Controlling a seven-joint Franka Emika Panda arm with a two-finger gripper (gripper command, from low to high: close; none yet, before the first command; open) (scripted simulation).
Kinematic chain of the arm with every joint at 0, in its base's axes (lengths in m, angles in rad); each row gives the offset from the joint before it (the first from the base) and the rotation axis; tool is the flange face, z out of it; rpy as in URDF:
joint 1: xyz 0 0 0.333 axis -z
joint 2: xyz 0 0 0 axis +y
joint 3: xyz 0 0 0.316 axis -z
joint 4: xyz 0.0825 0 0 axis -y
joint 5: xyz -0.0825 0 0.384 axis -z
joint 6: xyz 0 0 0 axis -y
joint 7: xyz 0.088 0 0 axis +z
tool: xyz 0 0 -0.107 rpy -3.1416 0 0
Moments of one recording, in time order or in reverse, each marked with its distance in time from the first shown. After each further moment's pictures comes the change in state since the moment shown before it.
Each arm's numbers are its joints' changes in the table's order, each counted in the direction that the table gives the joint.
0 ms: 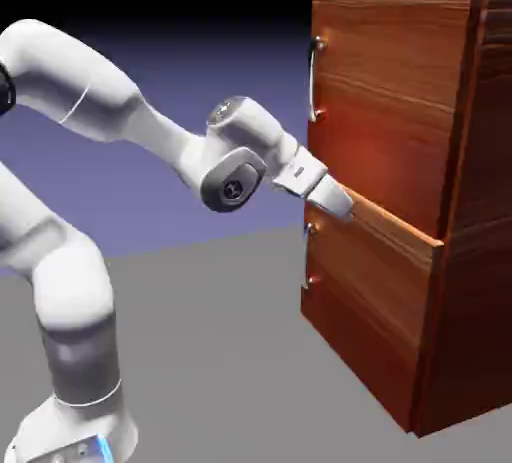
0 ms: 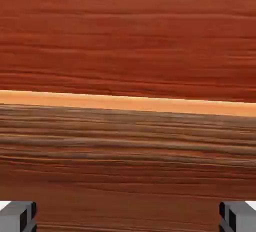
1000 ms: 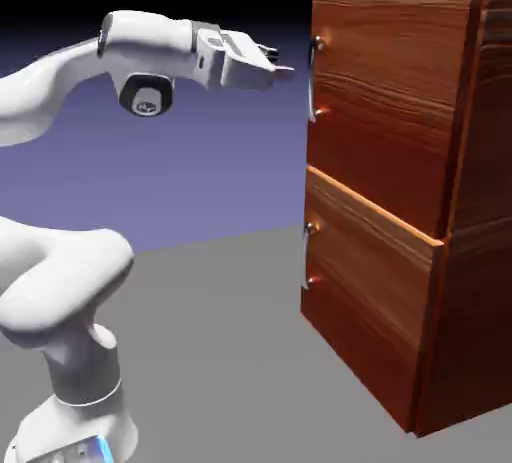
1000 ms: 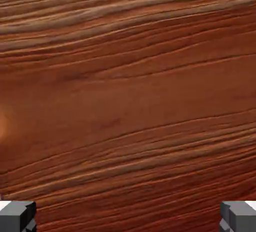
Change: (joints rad) arm 0.729 -0.776 -0.641 0.199 -1.305 -0.365 0.420
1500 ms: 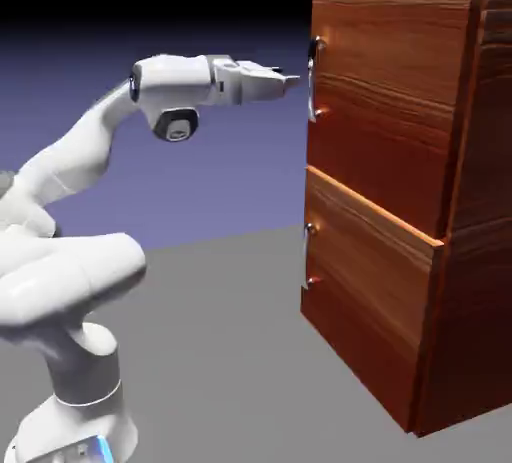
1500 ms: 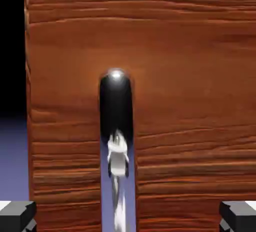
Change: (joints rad) arm 0.326 -0.347 -0.287 0.089 -0.584 -0.163 0.188
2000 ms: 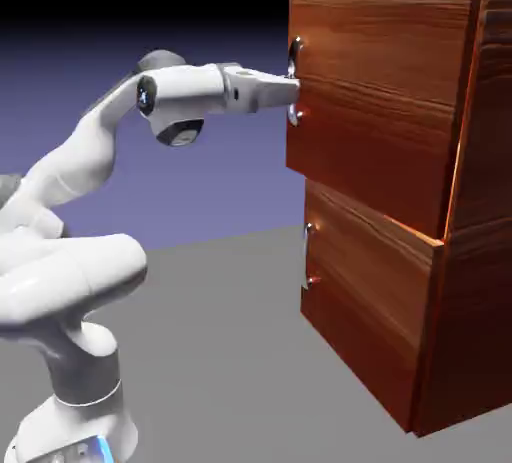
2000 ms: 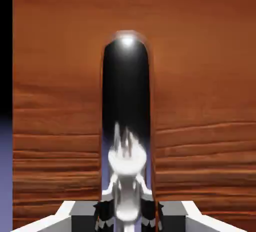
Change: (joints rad) arm -0.070 0.003 0.143 -0.177 -0.165 -0.293 0.285
